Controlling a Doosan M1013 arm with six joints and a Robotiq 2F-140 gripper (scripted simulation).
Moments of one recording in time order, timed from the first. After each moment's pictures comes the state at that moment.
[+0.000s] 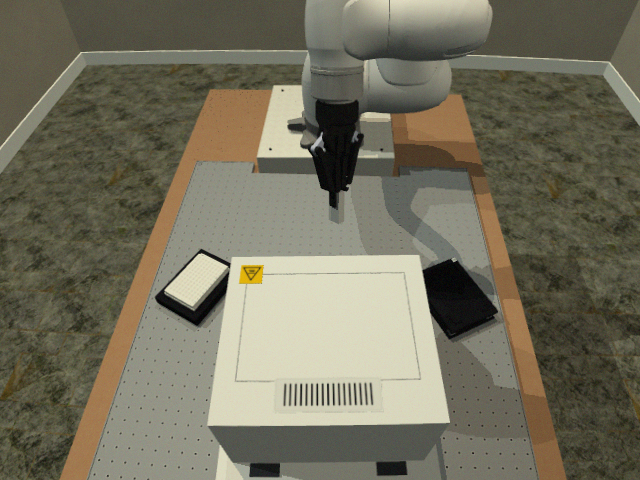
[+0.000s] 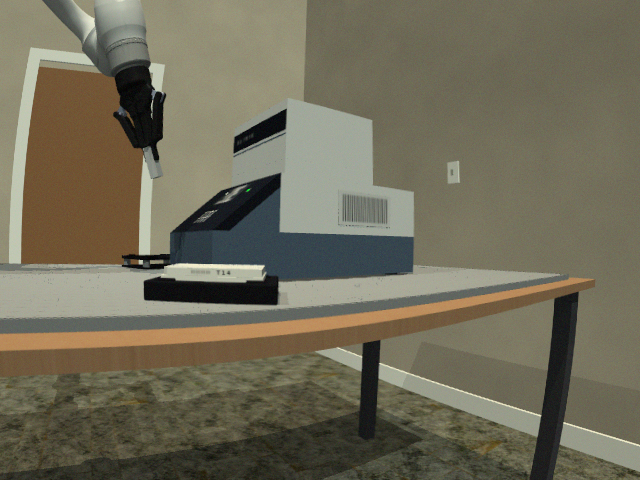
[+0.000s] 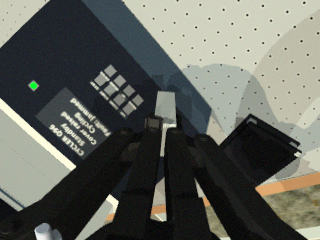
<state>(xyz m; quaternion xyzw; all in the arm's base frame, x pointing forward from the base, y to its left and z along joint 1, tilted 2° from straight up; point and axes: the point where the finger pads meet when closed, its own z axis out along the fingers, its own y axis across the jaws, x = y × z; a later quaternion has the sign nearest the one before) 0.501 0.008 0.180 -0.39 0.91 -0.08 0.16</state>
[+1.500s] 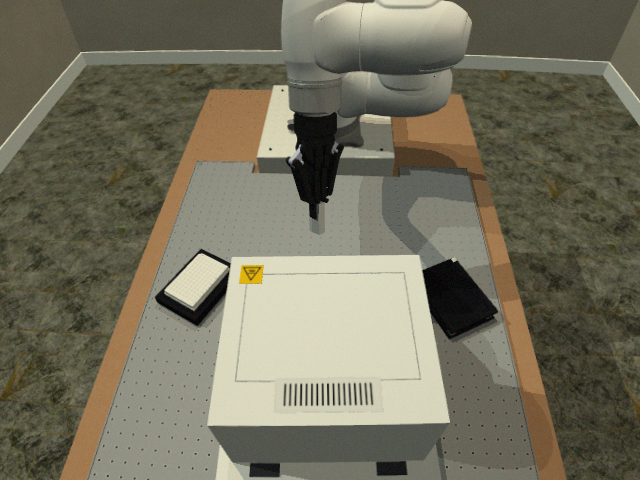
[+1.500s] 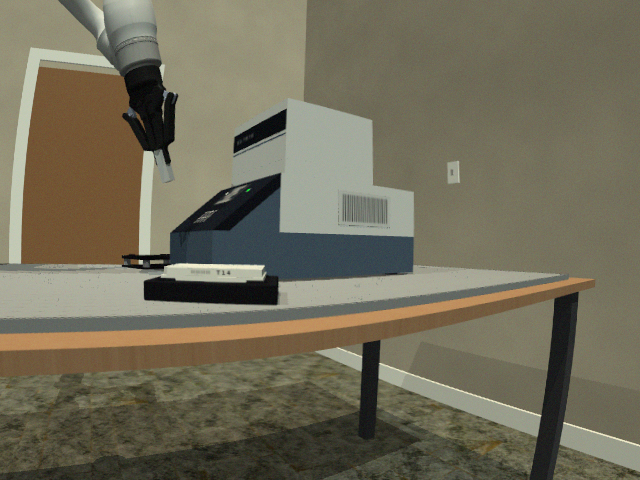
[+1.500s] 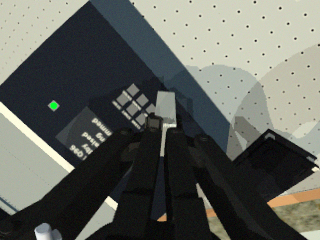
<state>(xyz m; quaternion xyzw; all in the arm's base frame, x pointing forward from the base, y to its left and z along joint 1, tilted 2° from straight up) 0.519 -0.031 0.168 -0.39 0.91 -0.08 0.16</state>
